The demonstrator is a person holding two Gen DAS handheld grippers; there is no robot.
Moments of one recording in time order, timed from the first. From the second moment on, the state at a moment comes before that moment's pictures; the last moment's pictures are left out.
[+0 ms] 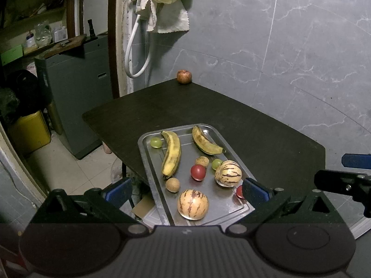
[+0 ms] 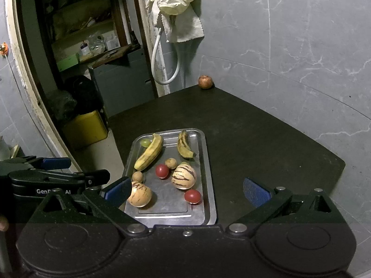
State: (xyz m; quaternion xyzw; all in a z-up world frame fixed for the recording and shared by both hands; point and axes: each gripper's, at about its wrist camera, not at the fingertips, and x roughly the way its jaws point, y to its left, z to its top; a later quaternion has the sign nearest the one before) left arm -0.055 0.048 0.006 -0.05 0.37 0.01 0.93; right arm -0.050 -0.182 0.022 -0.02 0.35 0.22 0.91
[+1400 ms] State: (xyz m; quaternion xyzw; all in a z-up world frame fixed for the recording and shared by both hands) left arm -0.059 0.044 0.004 -0.06 0.36 0.03 0.93; right arm -0.048 -0.179 0.019 -0.02 0.36 0.22 0.91
